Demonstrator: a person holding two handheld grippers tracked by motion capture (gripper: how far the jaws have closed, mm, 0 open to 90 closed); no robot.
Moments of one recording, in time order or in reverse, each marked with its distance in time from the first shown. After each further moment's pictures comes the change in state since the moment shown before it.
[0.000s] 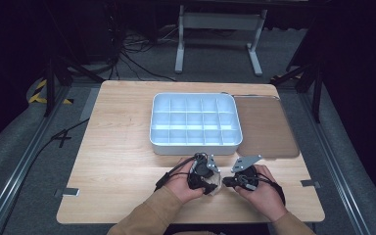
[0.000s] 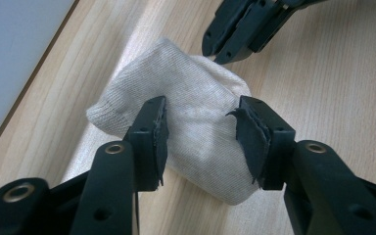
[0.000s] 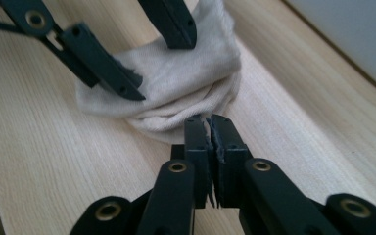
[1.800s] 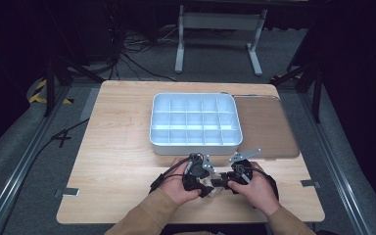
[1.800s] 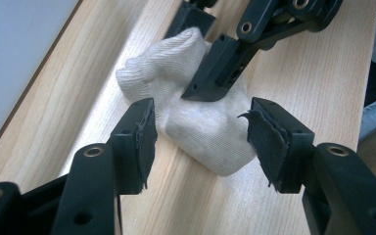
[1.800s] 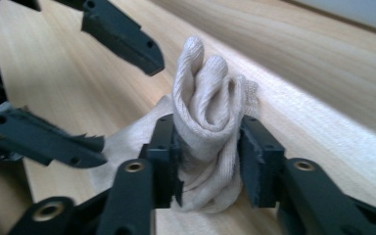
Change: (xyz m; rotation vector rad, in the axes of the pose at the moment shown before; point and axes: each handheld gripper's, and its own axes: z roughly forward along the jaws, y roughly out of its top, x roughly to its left) left arm -0.005 -0.006 -0.019 0.015 0.012 -0.033; right arm -0.012 0.002 0.026 -0.112 0.195 0.312
